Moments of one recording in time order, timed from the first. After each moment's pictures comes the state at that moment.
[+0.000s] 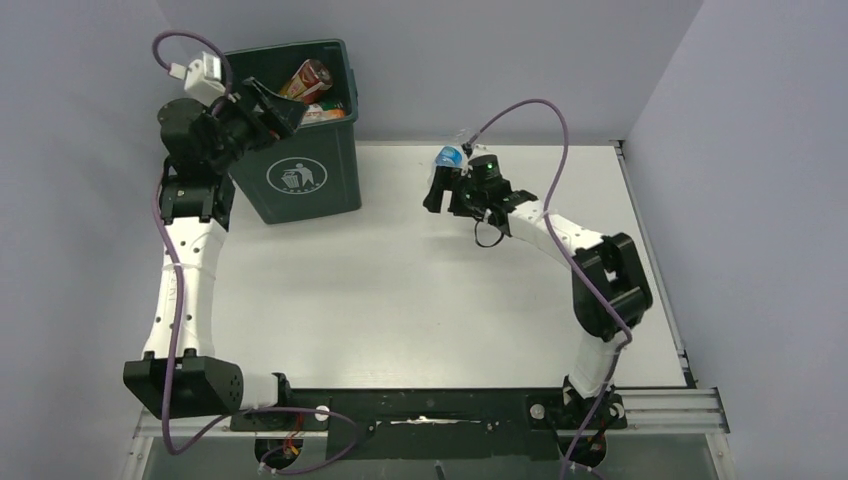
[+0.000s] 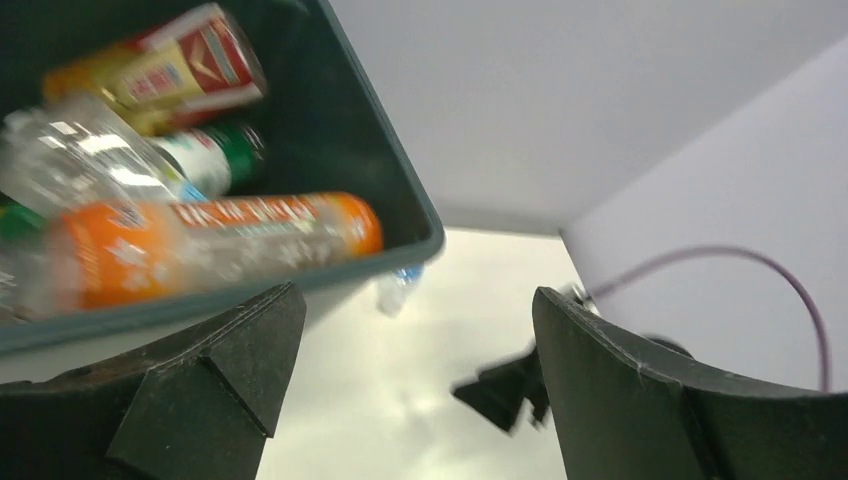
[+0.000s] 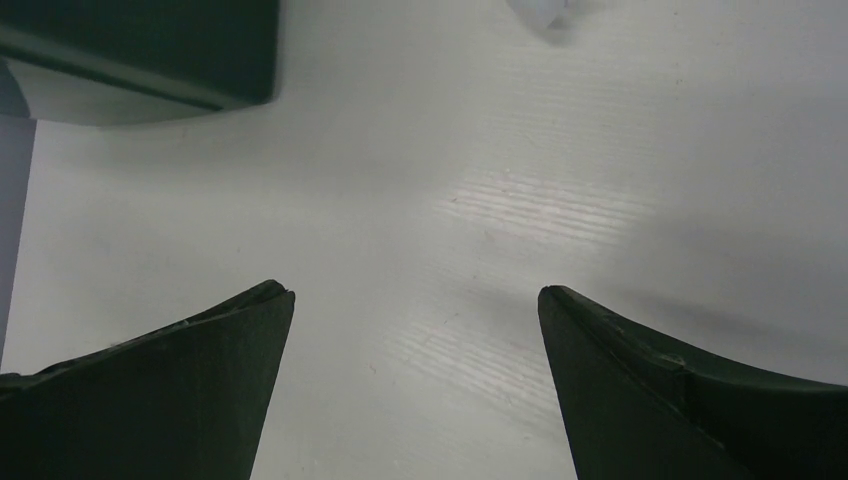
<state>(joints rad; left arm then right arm) 0.09 1.36 1.57 -0.21 0.41 -0.59 0.48 1.77 1.29 -0.11 -0.11 0.47</state>
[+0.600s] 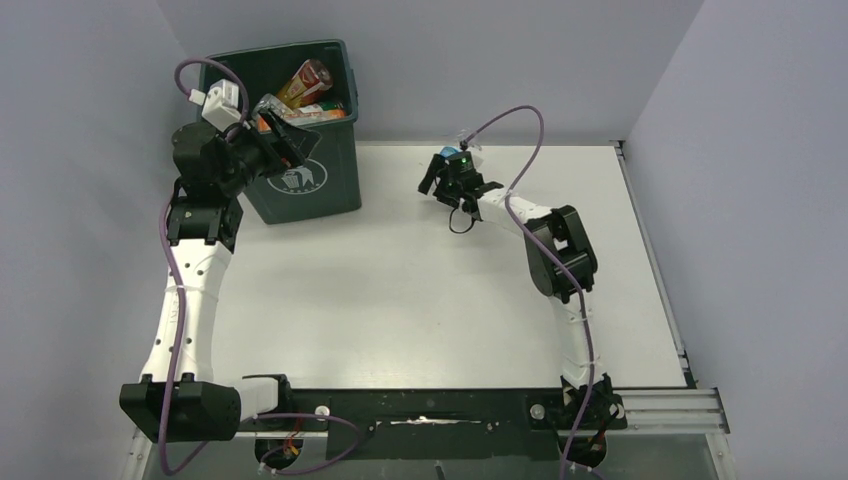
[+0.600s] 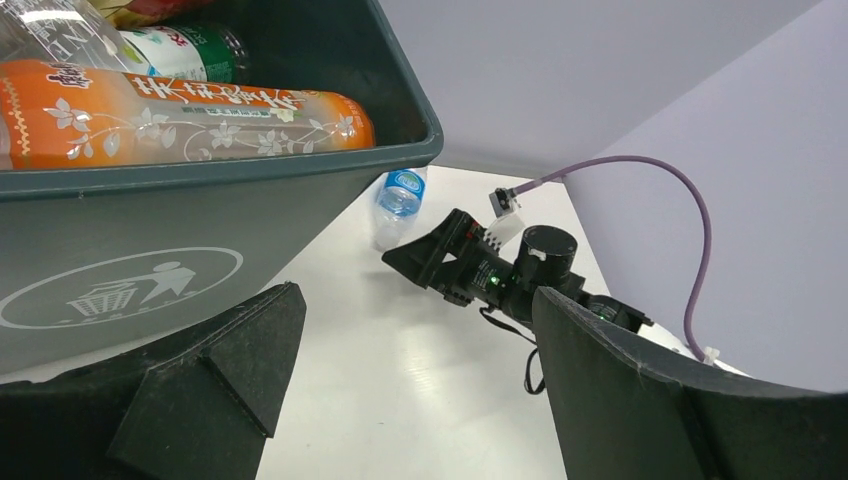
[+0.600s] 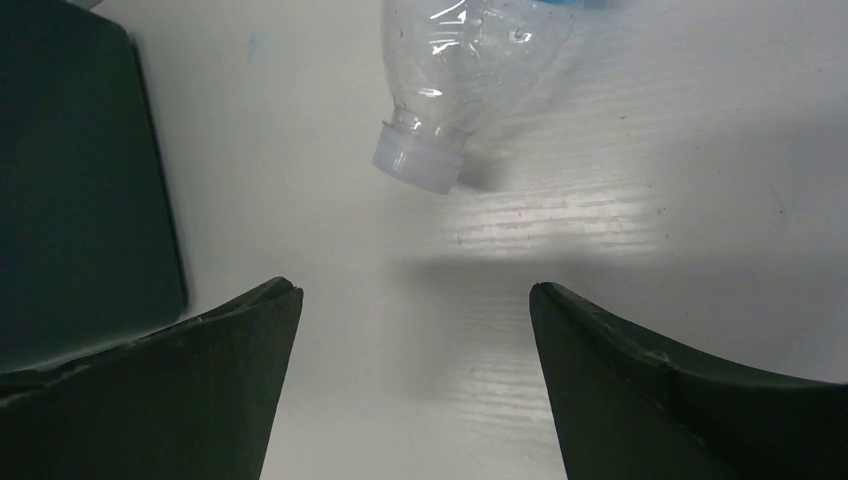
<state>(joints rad) 0.01 1.23 1.38 -0.27 0.41 -0.56 0.47 2.24 1.66 -0.06 0.09 0.71</state>
